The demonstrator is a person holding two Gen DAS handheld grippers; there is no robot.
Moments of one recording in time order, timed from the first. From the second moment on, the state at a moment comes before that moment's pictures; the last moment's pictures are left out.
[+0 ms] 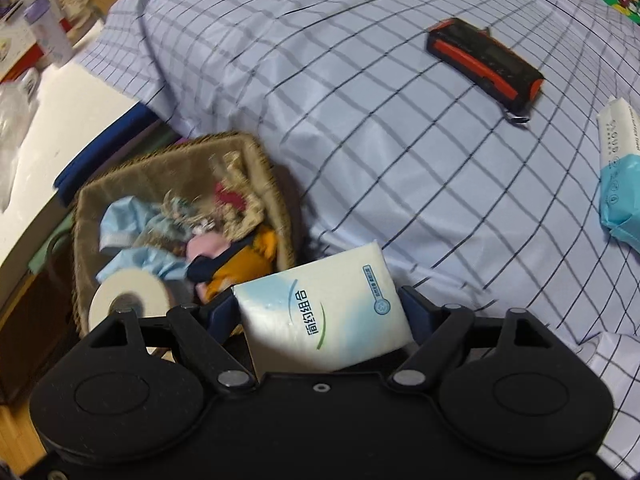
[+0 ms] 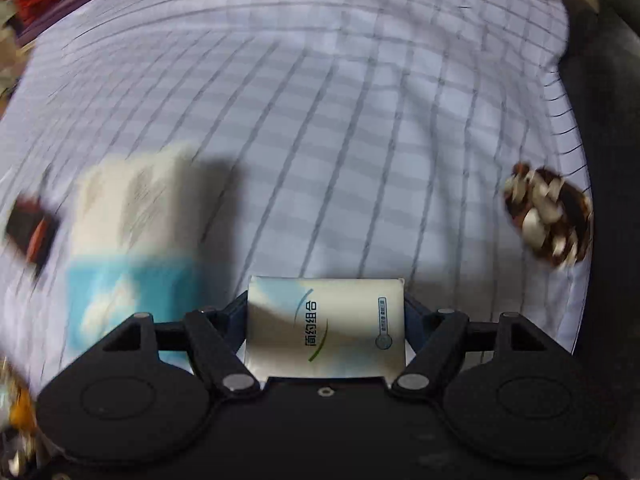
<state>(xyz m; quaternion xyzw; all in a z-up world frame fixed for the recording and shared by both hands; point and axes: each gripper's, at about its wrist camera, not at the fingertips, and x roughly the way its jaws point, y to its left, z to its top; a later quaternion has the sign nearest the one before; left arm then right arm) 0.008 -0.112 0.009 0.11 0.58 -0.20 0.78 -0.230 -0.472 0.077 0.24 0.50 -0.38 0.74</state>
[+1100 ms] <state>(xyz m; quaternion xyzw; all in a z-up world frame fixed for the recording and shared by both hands) 0.035 0.026 -0.011 0.02 0.58 -0.08 0.81 -0.055 -0.172 0.046 0.13 0.56 -0.06 0.81</state>
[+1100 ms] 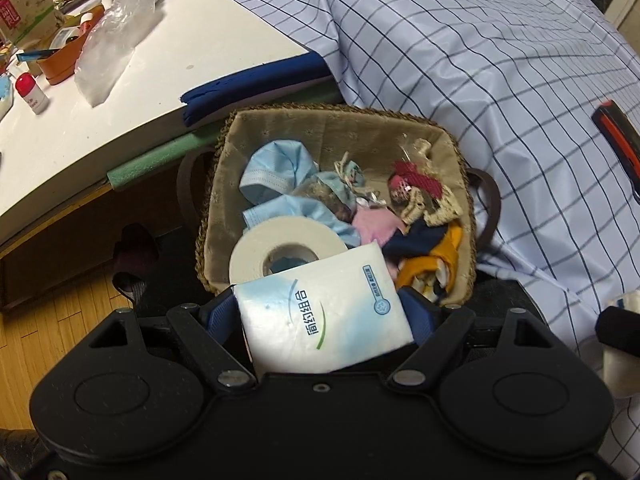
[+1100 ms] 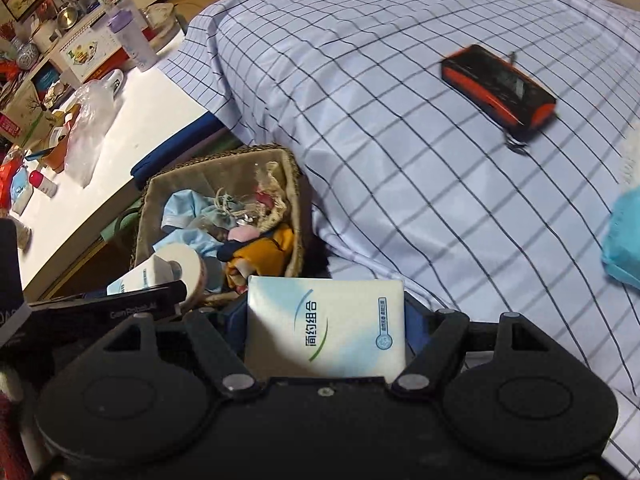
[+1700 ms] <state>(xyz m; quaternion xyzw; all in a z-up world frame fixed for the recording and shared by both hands) 0.119 0.038 -0.027 0.01 0.60 -0.03 0.80 0.057 -0.124 0.022 0.10 0.56 -0.05 0.82</state>
